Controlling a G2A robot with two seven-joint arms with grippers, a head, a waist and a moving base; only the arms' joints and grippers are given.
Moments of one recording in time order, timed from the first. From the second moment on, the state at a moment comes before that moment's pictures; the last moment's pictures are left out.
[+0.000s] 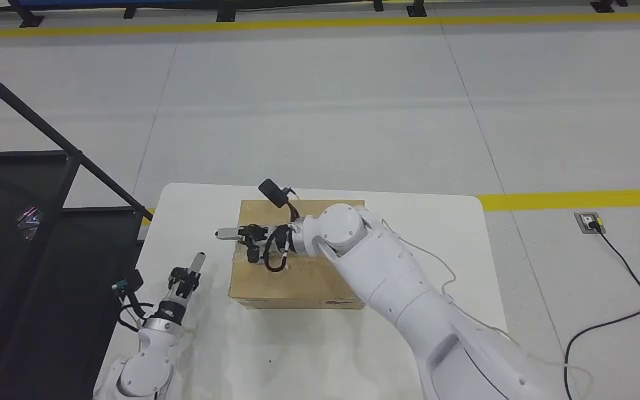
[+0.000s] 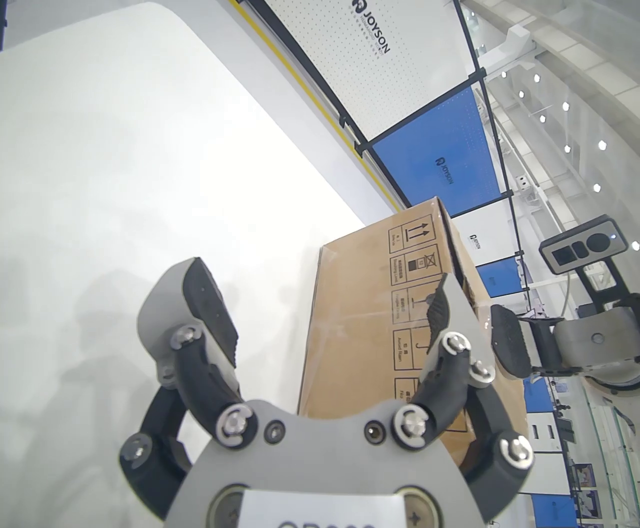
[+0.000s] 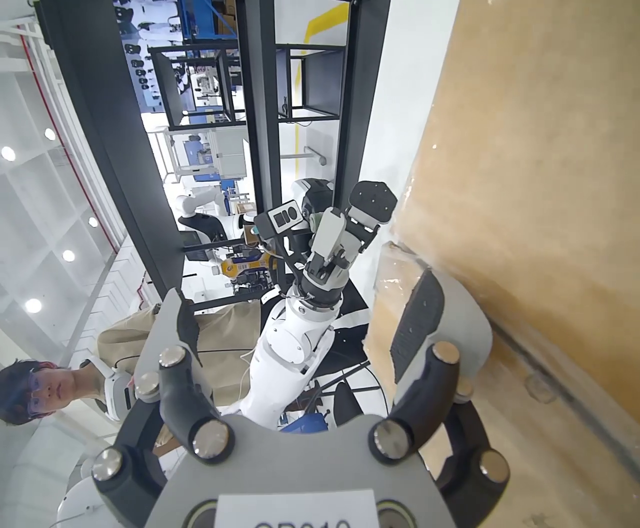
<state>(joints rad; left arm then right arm) 1.29 -1.25 -1.62 -1.36 0.39 -0.30 -0.07 -0.13 -1.82 0.60 -0.33 0.36 -0.22 0.91</state>
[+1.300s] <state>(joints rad) 1.28 -1.26 -1.58 -1.37 0.41 -0.29 -0.06 -0.33 -1.54 0.89 -0.68 0.18 -0.21 0.97</state>
